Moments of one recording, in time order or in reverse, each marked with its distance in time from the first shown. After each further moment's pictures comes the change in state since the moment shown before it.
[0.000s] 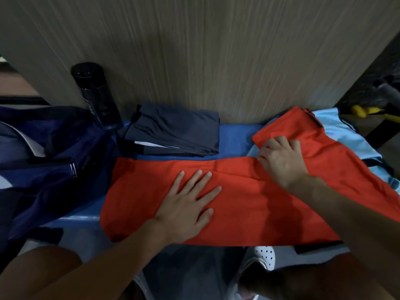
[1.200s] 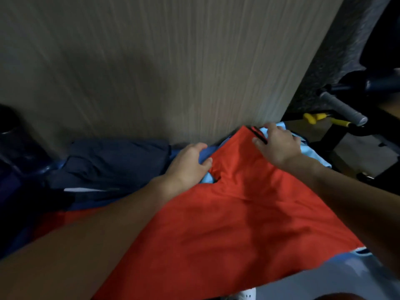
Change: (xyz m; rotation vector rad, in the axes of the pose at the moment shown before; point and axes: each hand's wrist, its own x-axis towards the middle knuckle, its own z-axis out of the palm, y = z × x) left_hand 0.215 0.032 -0.066 -0.679 0.163 -0.262; right_hand 0.047 0.120 -0.021 0.329 -0.175 0.653
